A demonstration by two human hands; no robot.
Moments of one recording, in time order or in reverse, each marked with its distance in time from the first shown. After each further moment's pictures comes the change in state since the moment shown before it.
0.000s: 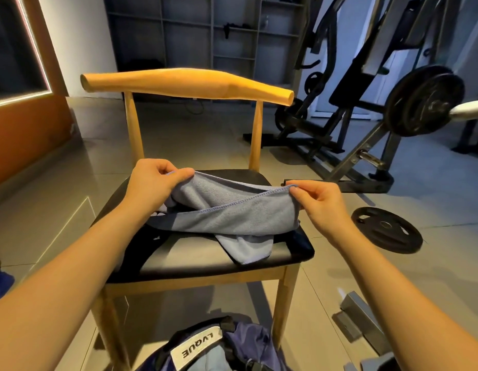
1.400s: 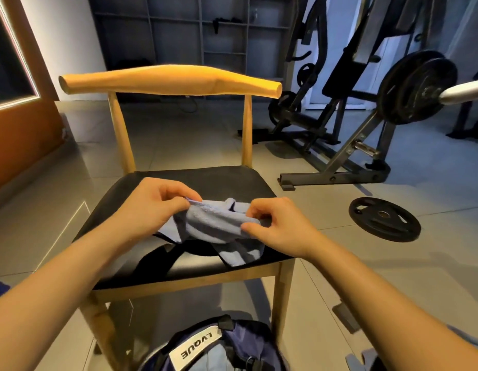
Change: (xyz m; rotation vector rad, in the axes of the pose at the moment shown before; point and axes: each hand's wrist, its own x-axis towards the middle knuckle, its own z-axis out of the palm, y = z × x) left_hand -0.048 0.023 0.000 0.018 -0.382 0.086; right_hand -0.030 -0.017 0.034 -0.346 -0.392 -0.227
